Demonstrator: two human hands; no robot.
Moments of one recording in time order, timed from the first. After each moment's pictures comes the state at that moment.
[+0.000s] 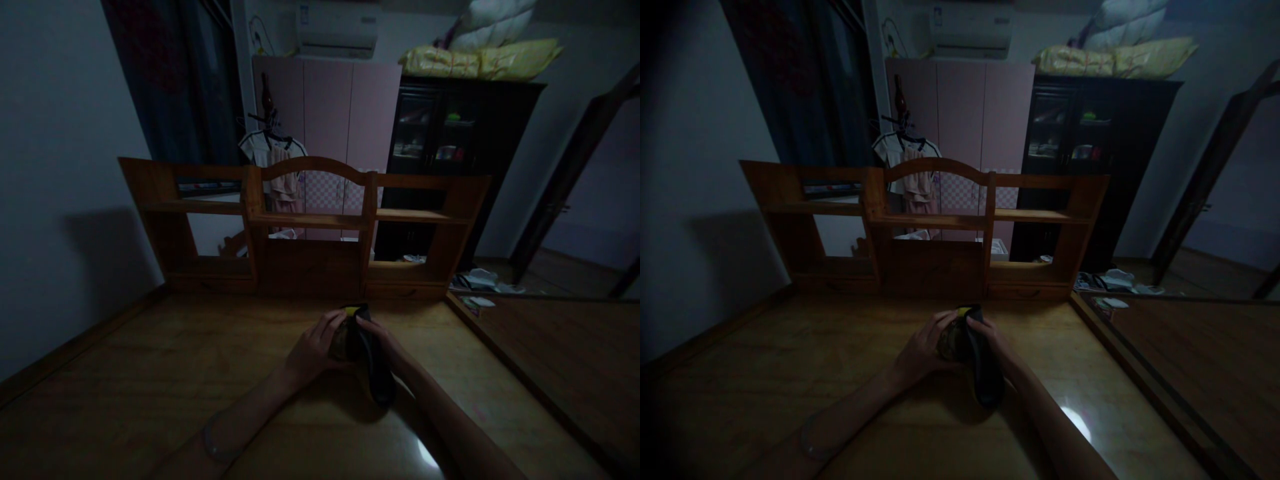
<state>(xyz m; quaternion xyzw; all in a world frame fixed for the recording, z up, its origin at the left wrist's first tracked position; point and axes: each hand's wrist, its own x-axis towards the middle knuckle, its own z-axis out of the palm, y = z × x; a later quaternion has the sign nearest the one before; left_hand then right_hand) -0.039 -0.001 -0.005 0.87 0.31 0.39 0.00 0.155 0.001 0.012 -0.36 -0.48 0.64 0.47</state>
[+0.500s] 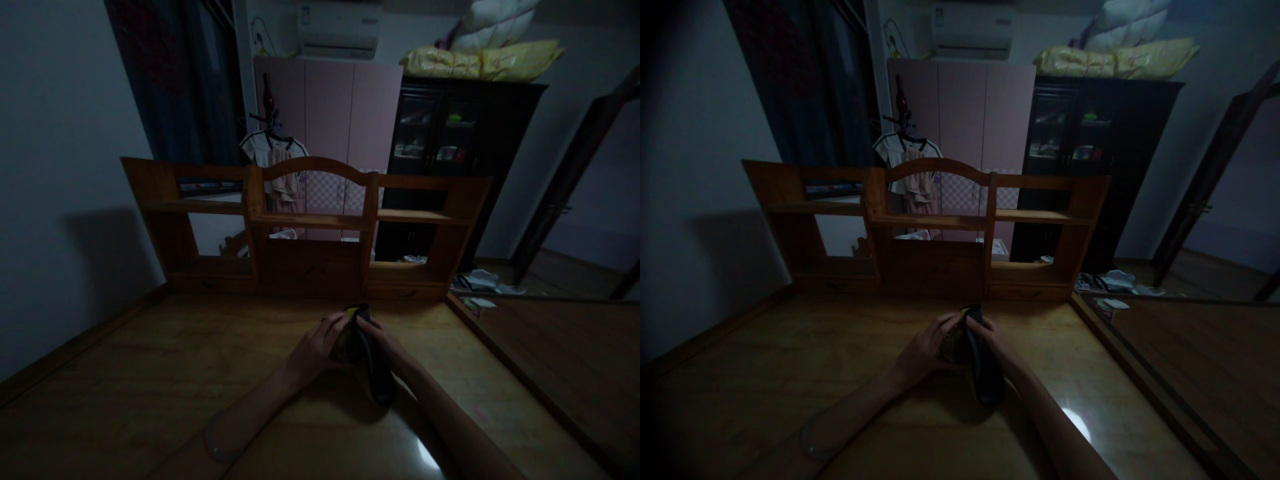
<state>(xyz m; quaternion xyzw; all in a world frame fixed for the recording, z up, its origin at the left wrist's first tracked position) -0.040 0.002 -0.007 0.88 0.29 0.36 0.03 0.155 0.001 0.012 -0.37 -0.50 0.61 0.48</state>
